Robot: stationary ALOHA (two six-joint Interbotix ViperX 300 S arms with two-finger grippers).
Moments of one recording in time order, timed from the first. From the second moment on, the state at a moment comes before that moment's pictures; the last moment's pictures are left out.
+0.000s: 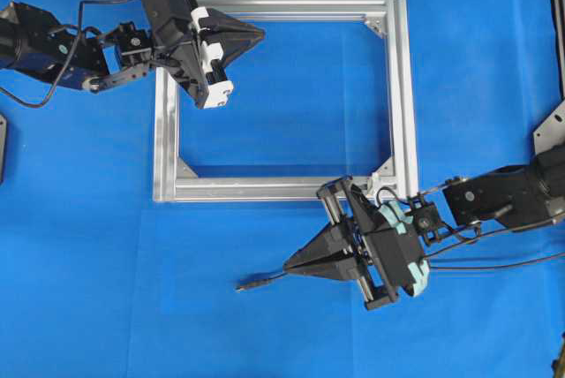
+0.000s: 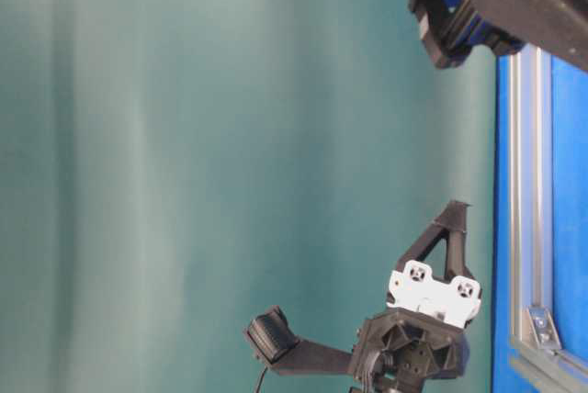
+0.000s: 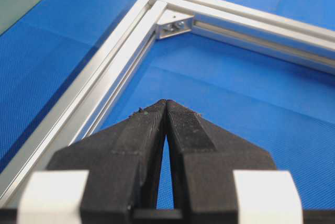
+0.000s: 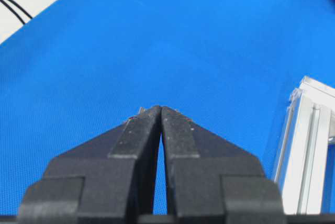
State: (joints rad) left arm 0.28 0.16 0.84 -0.11 -0.78 0.00; right arm 0.28 0.16 0.83 -0.11 -0.78 0.00
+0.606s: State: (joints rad) left arm 0.28 0.15 0.84 -0.09 -0.77 0.00; right arm 0.29 0.16 0.83 -0.11 -0.73 0.06
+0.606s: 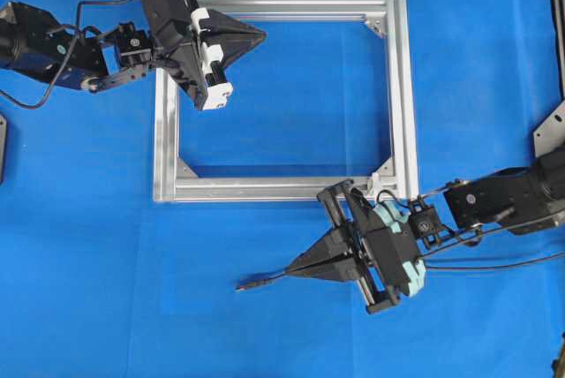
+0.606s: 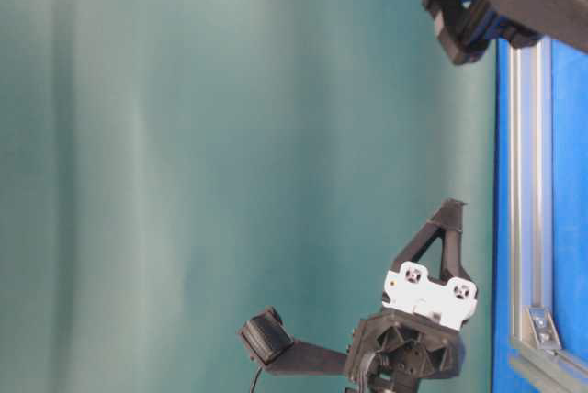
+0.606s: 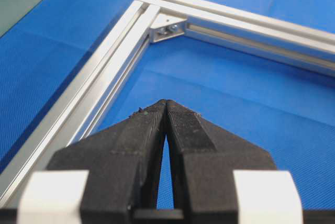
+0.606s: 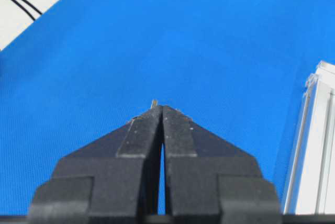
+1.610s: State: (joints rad) left arm 0.28 0.15 0.83 -0.09 -0.77 0.00; right arm 0.30 0.33 0.79 0.01 -0.75 0.10
